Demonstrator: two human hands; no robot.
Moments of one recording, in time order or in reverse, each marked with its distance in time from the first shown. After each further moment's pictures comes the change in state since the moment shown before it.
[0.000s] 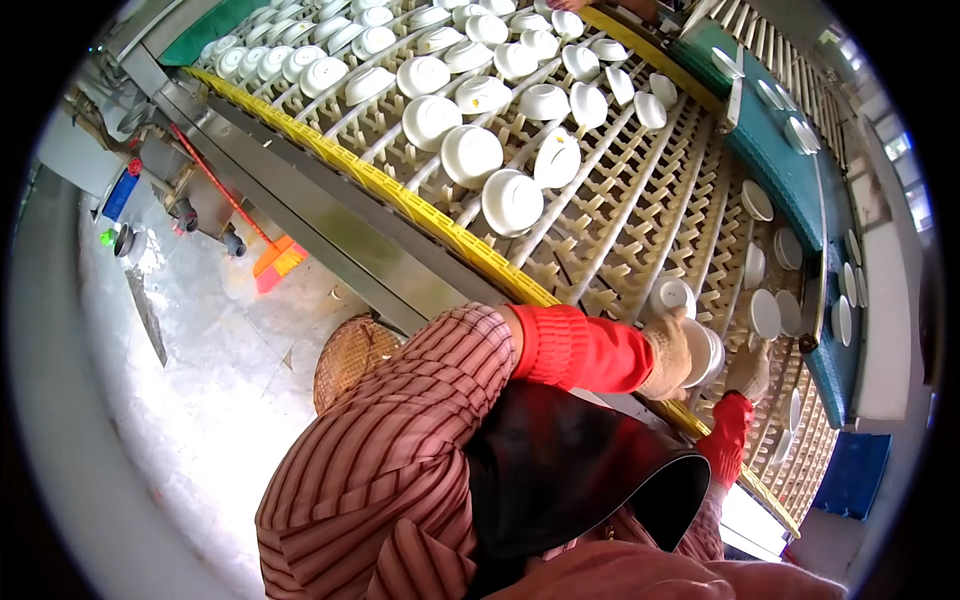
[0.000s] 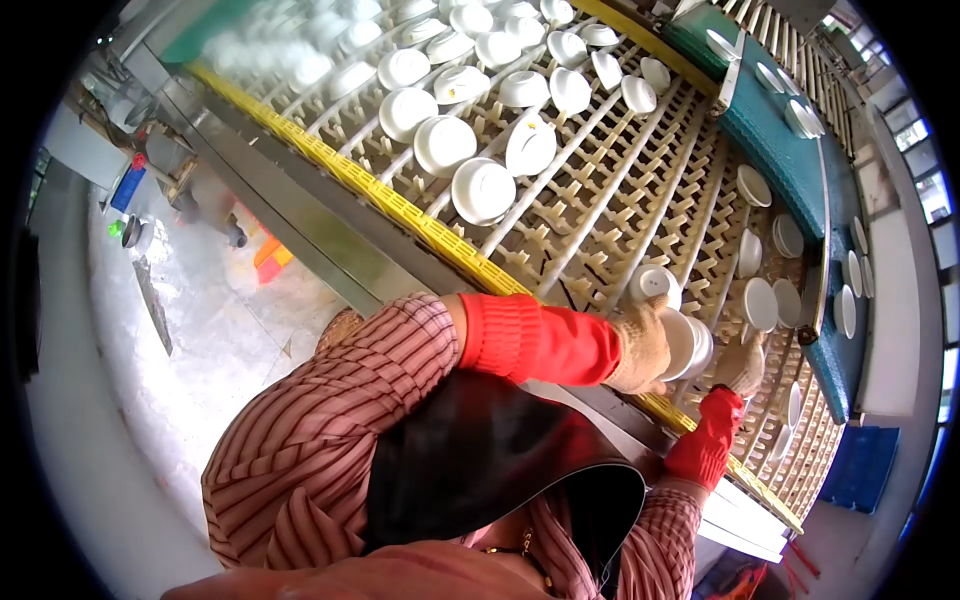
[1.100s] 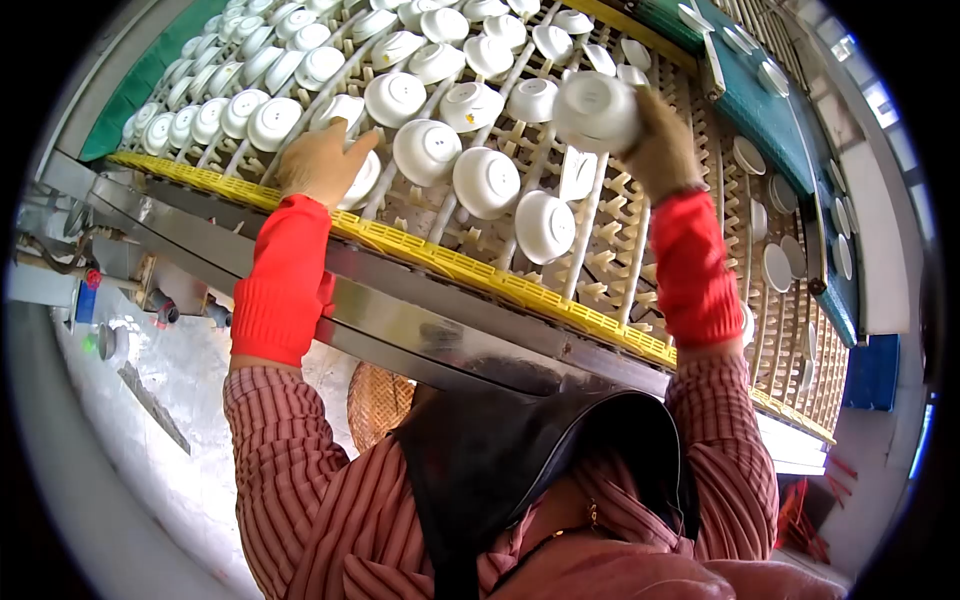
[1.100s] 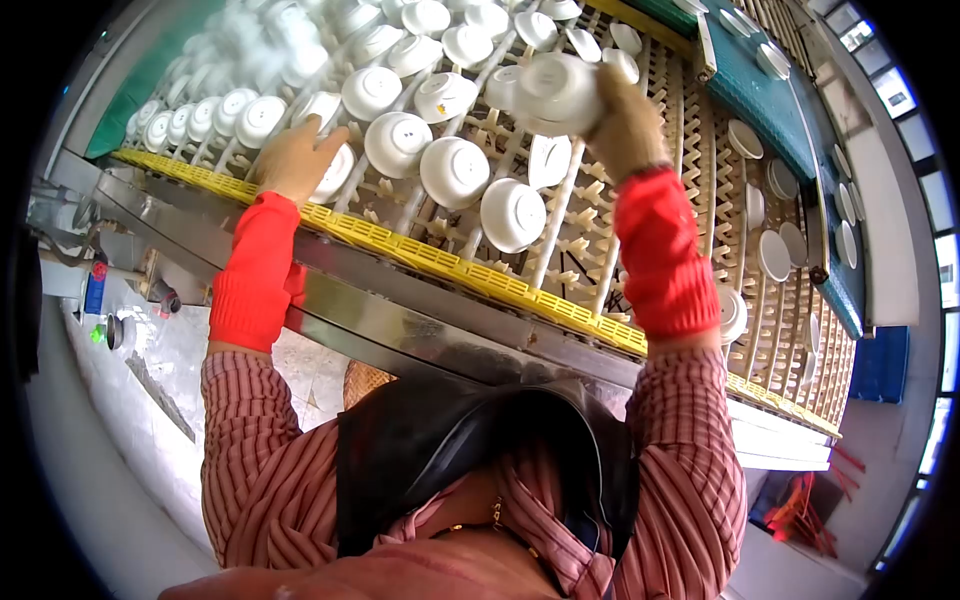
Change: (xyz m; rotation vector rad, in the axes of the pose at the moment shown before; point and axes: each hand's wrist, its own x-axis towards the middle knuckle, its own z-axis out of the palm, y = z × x) left_hand -0.384 -0.393 -0.126 0.062 0.138 -1.152; right_hand -0.004 -0.452 -0.154 1.856 -0.634 0.146
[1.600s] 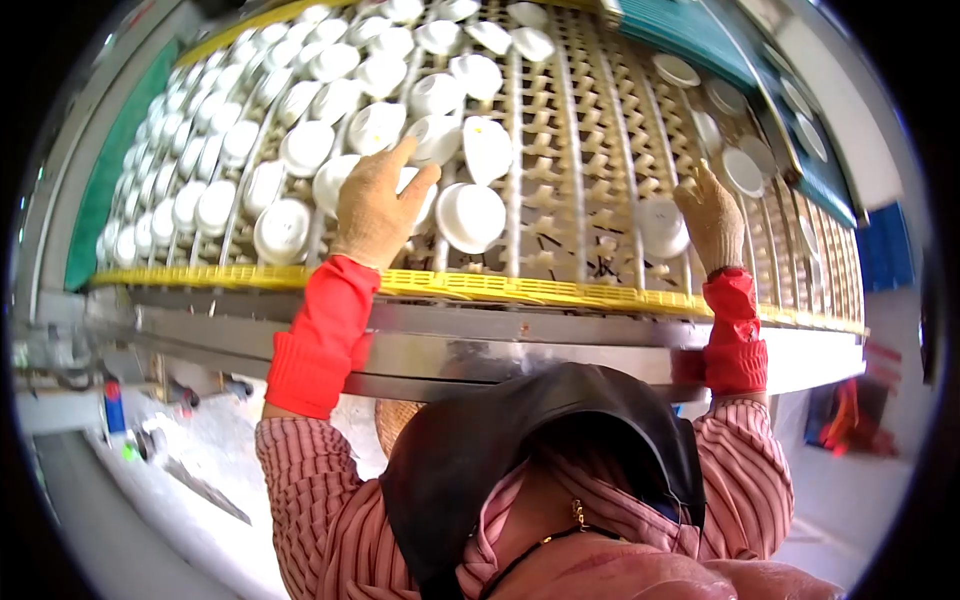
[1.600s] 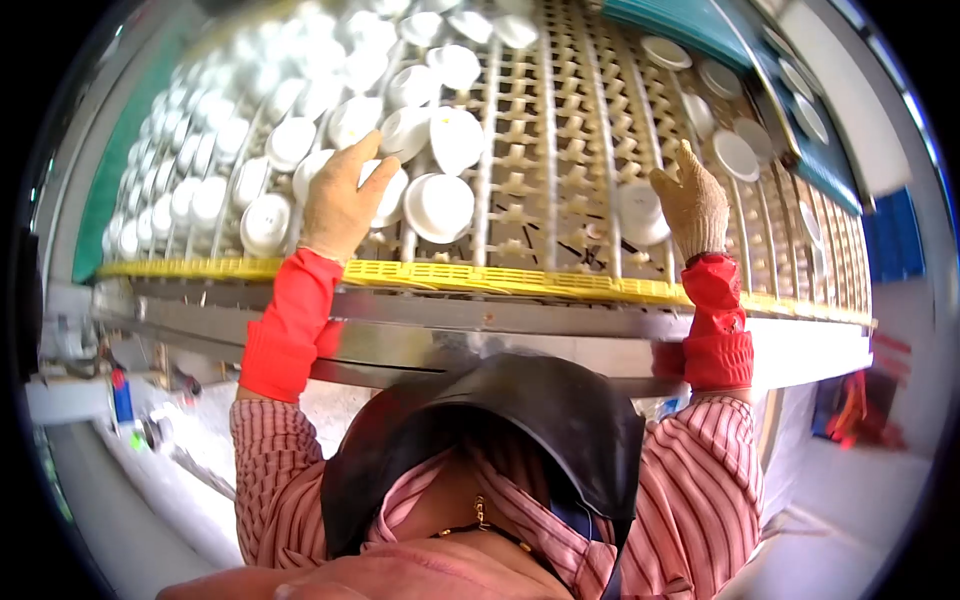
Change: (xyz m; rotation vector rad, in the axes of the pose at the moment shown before) left_hand -0.038 0.154 0.045 -0.598 0.322 0.636; right_hand -0.107 0.031 -0.283 -1.480 0.468 -0.437
